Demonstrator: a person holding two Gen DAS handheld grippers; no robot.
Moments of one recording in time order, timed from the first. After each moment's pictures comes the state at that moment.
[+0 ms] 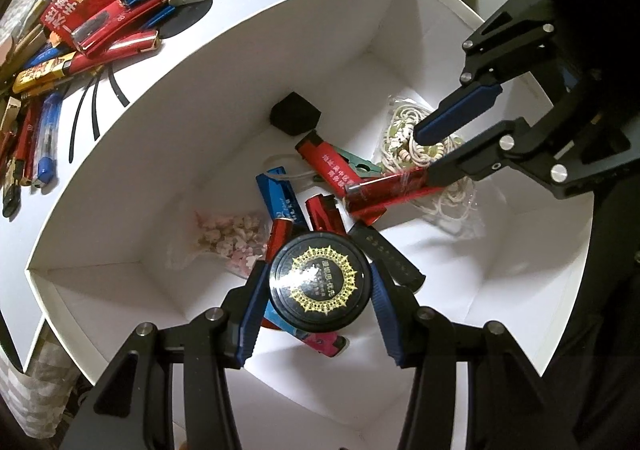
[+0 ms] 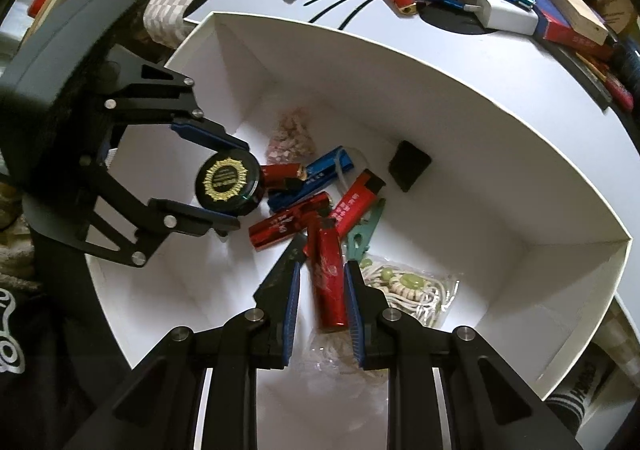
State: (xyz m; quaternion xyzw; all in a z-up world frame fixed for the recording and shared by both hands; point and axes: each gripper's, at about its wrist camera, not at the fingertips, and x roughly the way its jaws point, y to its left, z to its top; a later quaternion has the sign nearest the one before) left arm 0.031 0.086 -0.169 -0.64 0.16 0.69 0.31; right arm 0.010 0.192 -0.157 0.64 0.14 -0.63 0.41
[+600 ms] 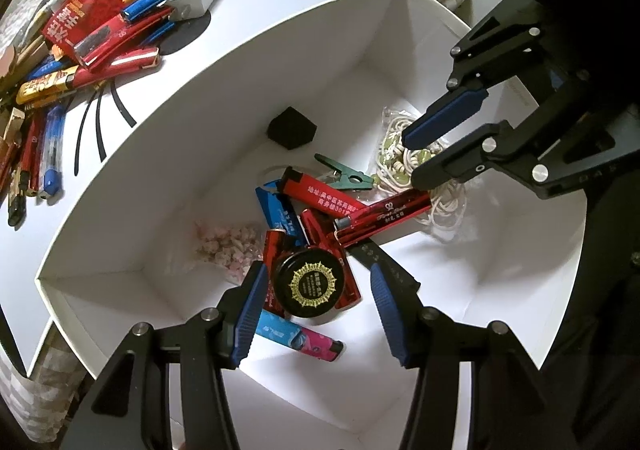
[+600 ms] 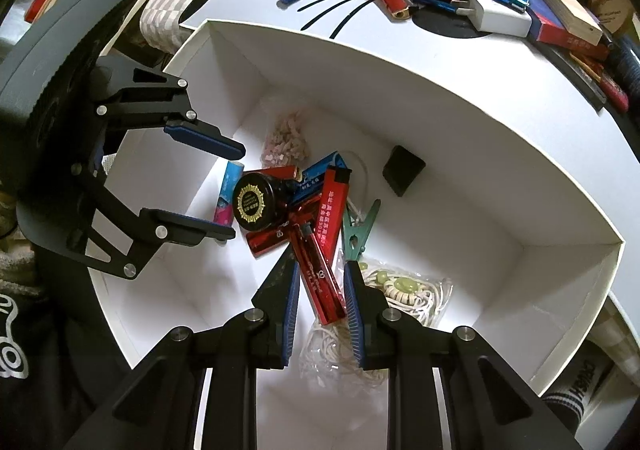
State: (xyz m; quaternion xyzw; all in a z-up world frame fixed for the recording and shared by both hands) left arm 0.022 0.072 -0.152 -0.63 0.15 0.69 0.32; right arm 0.027 0.171 -0.166 0.64 0.14 -0.64 0.40
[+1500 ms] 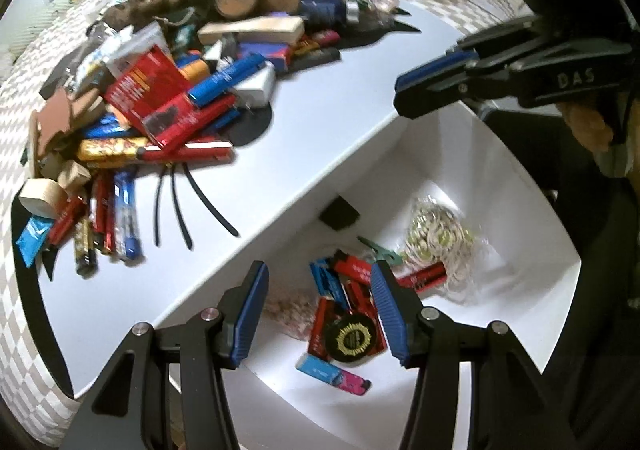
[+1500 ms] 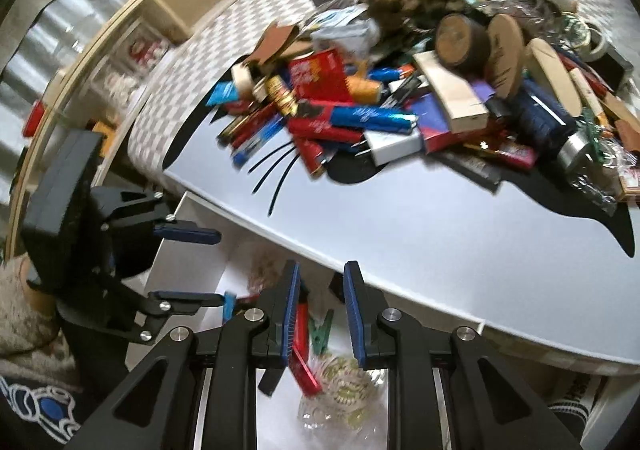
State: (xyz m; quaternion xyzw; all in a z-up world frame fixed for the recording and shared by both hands) left arm -0.004 0.115 -0.127 -0.56 0.14 0.76 0.29; right arm -0.058 0.242 -0.086 0.57 0.00 -0.75 0.35
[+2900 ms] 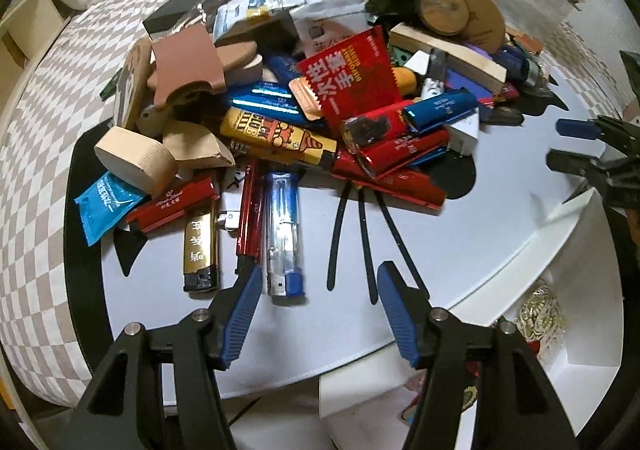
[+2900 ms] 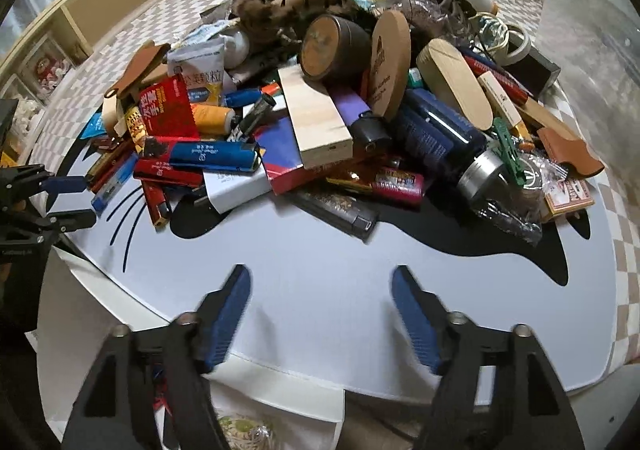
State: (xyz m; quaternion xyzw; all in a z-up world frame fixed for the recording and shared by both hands) left arm -0.095 0.041 -0.166 -0.59 0.09 0.80 0.12; right arm -0.110 0.264 -0.123 0.55 0.07 -0.81 0.19
